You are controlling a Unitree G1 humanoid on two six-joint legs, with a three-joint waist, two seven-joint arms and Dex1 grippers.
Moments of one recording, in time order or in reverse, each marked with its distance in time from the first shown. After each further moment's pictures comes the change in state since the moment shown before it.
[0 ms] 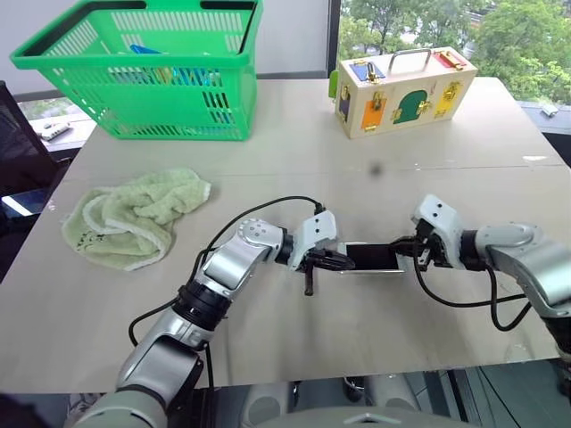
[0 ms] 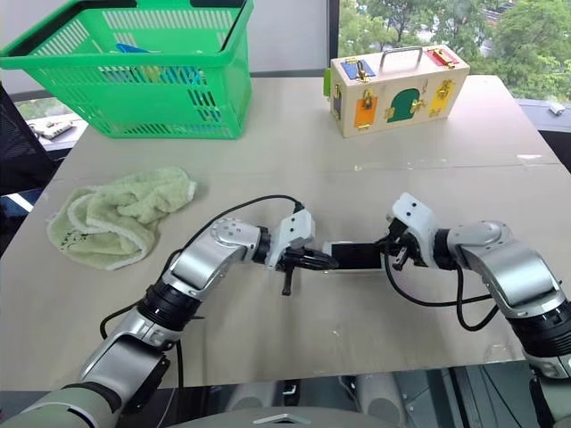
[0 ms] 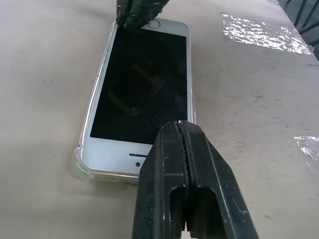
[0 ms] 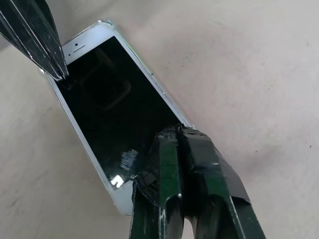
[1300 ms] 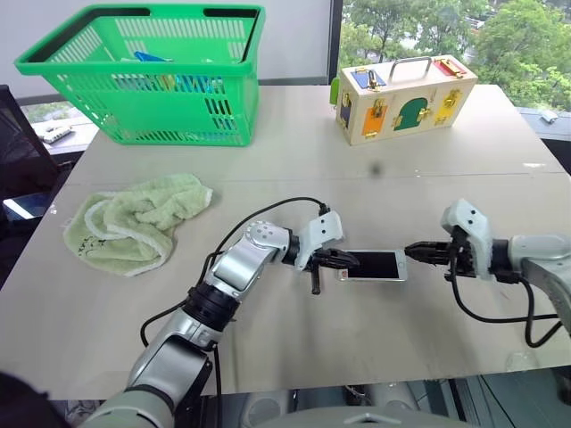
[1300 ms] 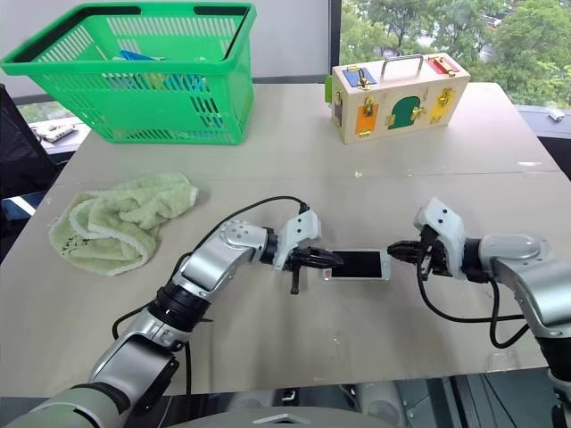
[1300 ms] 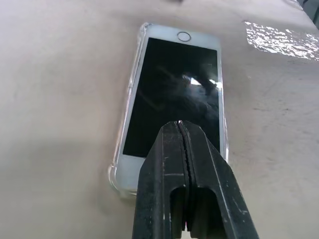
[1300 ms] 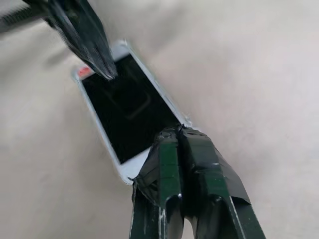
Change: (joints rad) left arm 0.001 -0.048 0.001 0.044 0.043 -0.028 0.045; right arm 0.204 -0.047 -0.220 -0.075 0.110 -0.140 0.121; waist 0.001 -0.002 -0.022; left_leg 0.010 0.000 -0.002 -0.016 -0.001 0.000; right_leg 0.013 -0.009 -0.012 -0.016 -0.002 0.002
